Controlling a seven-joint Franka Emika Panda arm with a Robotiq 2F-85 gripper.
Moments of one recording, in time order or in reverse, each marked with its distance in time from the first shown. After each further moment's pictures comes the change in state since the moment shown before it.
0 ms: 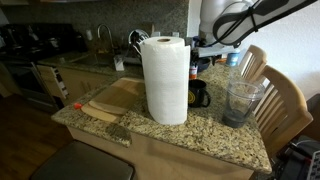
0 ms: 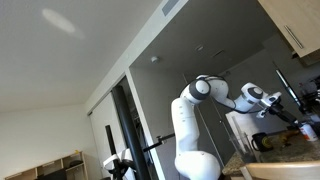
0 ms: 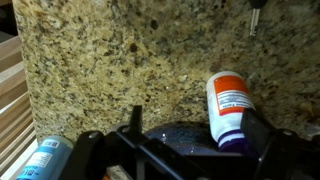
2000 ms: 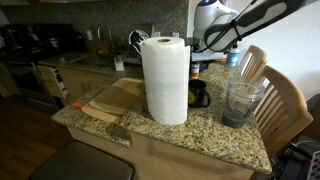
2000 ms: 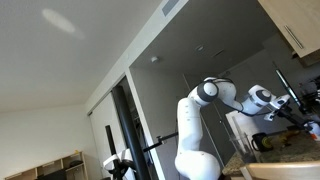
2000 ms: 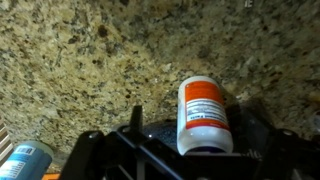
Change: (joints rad) arm -0.009 0.135 -0.018 0.107 0.014 0.054 0.012
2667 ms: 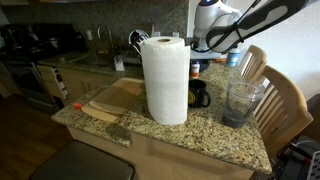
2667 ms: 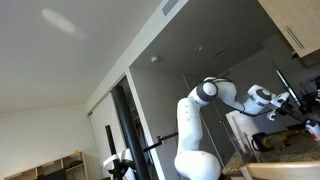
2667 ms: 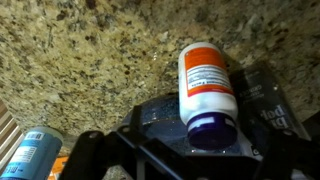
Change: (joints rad) arm 0.028 0.000 -0.047 0.003 -0.099 0.062 0.149
